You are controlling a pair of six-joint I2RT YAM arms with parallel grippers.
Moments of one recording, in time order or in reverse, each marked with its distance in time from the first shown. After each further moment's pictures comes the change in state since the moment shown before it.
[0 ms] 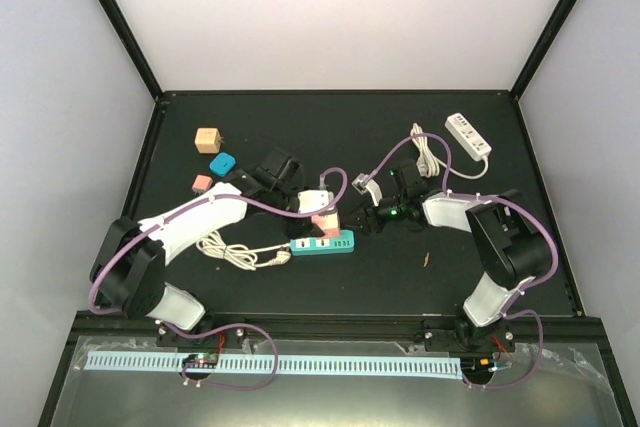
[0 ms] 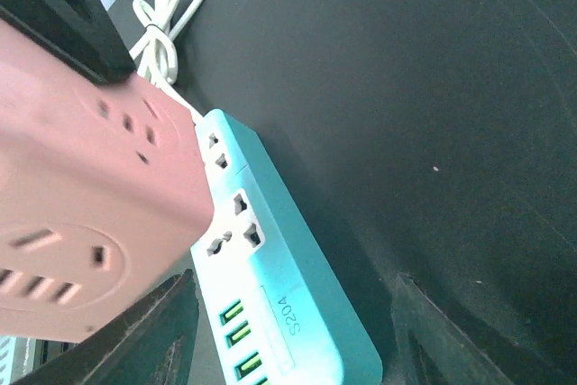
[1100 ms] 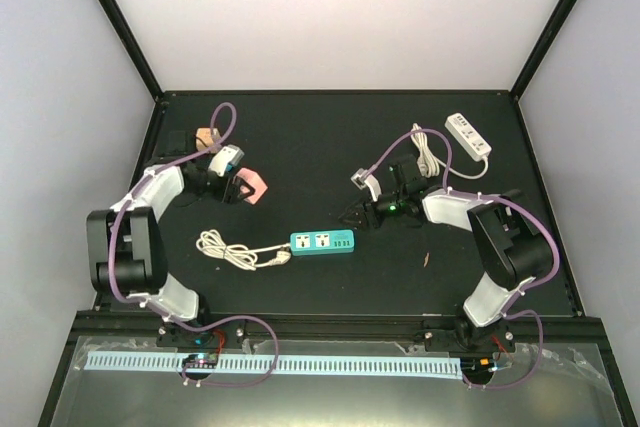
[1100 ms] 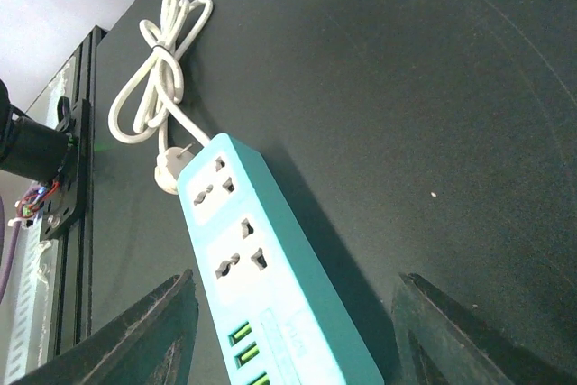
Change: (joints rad) left arm 0.697 0.054 0.008 -0.059 0.156 -0.283; right arm 0.000 -0.004 0.038 -0.019 -0.003 0.029
